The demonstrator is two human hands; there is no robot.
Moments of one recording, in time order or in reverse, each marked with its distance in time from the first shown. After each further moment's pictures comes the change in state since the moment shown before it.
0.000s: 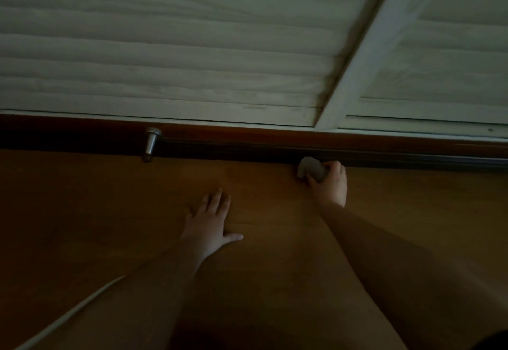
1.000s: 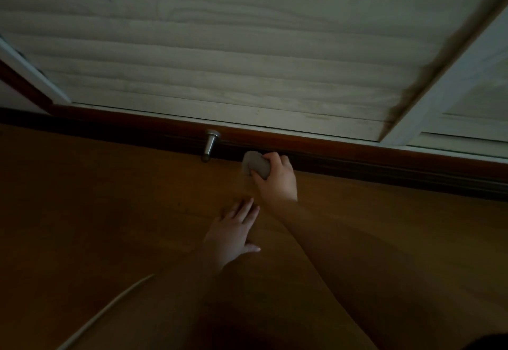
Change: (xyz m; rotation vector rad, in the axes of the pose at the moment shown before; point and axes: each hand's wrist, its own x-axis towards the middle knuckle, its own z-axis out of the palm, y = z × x) left_hand -0.026 -0.048 -0.006 0.058 -0.003 0.075; right_hand -0.061 -0.157 0.134 0.129 -0.262 -0.436
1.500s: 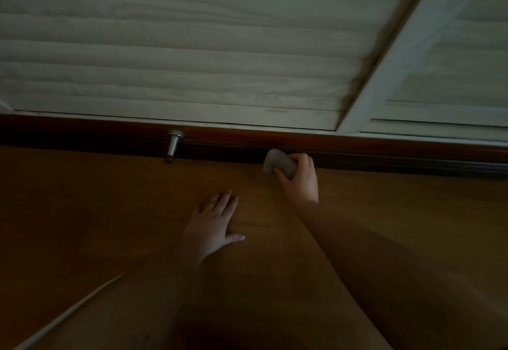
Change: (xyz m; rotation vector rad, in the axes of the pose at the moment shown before) left_hand 0.019 0.012 -0.005 0.033 0.033 0.001; right_hand -0.021 0.072 -0.084 0.049 0.155 0.182
